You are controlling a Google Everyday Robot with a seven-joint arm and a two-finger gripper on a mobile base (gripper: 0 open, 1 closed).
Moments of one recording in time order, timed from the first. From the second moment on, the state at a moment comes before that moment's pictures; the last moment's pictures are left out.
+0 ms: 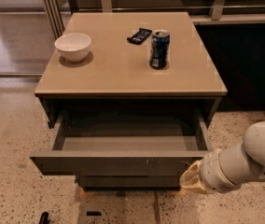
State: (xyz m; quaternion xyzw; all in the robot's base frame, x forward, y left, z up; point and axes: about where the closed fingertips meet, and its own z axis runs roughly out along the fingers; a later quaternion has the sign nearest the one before) arm 0.374 -0.159 0.662 -0.60 0.76 0.16 0.21
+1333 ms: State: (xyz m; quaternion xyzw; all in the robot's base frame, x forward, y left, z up) arm 0.426 -0.161 0.649 -0.61 0.71 0.02 0.36
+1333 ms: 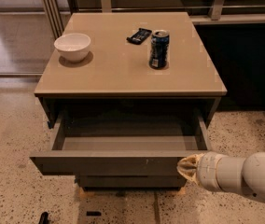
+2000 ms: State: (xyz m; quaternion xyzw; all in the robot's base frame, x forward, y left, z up) arm 0.476 -0.160 0.646 -0.58 0.69 0.00 0.43
